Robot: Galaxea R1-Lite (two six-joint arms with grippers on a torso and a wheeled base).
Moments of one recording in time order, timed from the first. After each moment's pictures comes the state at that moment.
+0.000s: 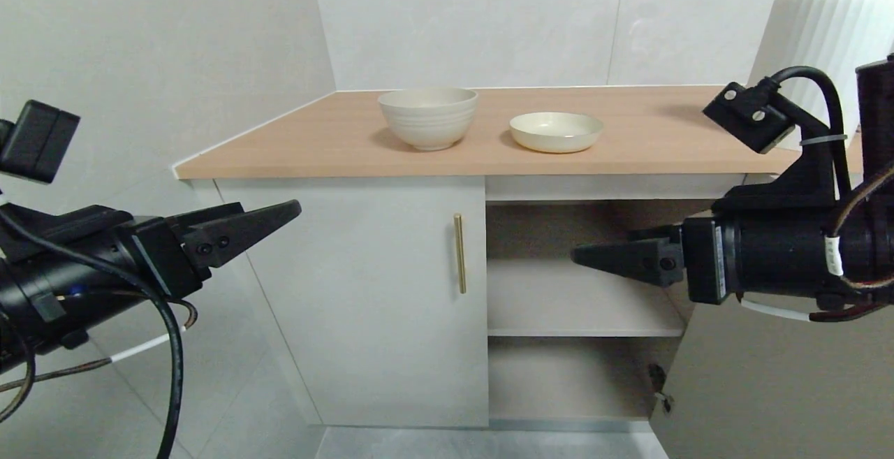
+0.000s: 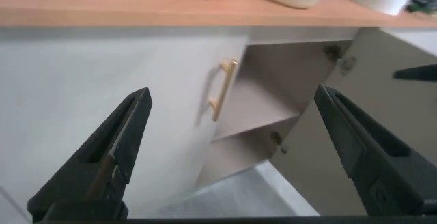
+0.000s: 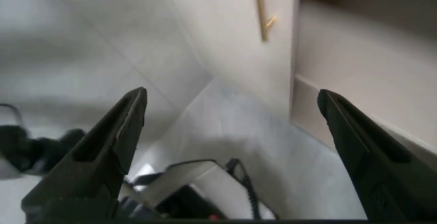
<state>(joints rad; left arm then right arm) -0.22 1.22 -0.61 -0.56 -0.32 -0.26 0.67 1.41 -1.06 0.01 0.14 0.23</state>
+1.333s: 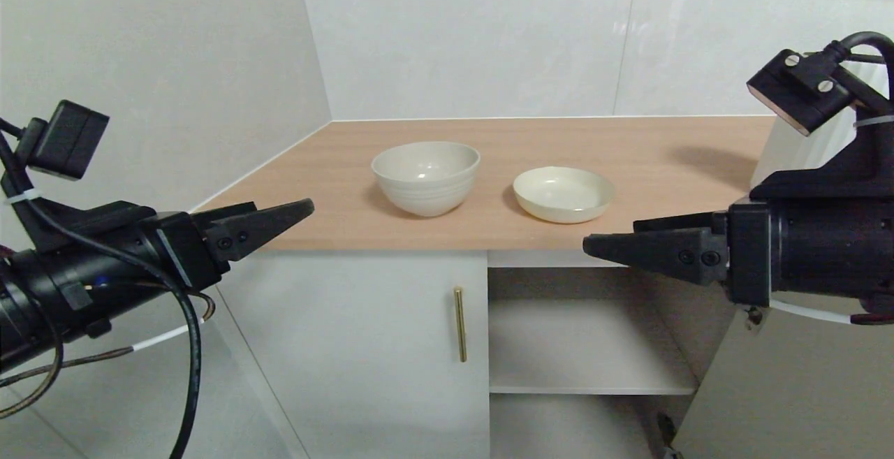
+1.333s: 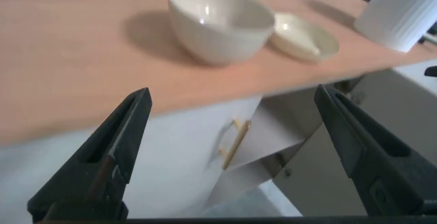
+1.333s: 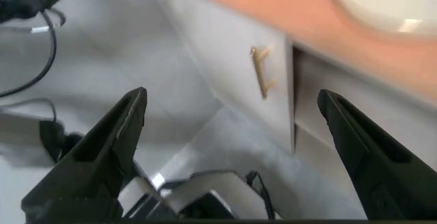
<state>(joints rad) -0.22 1.27 -0.63 -0.57 -0.32 -0.27 0.69 1.36 -1.06 -0.01 0.18 0.24</state>
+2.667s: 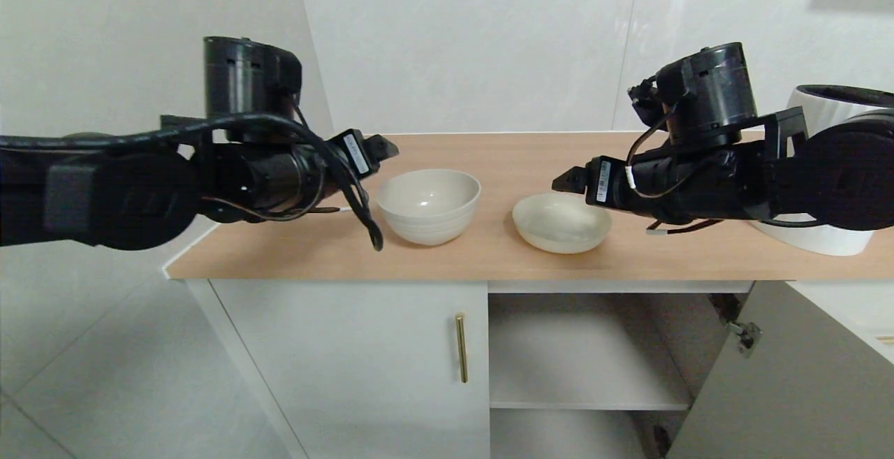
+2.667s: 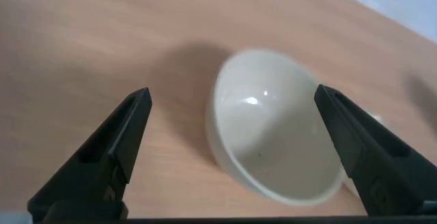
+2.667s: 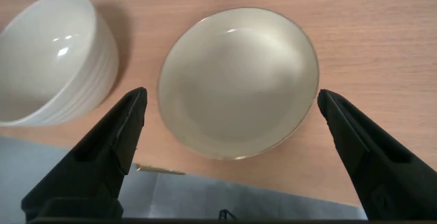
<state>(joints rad) -0.42 1.79 -1.33 -0.12 0.25 -0.57 0.56 1.80 -1.45 0.10 -0.24 0.45</state>
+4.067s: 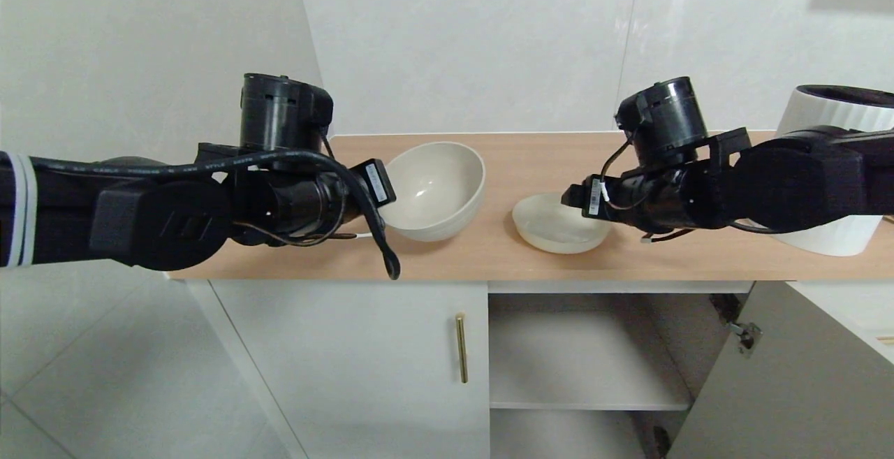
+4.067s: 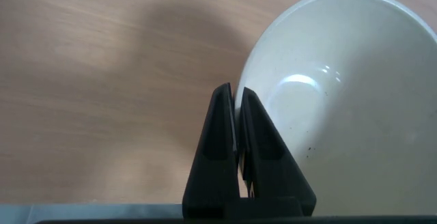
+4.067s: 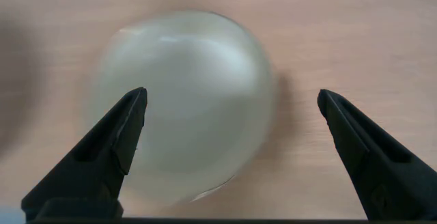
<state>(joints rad) -0.45 1.81 -1.28 -0.12 0.20 -0.57 0.54 1.91 -1.51 0.15 -0.40 0.44</state>
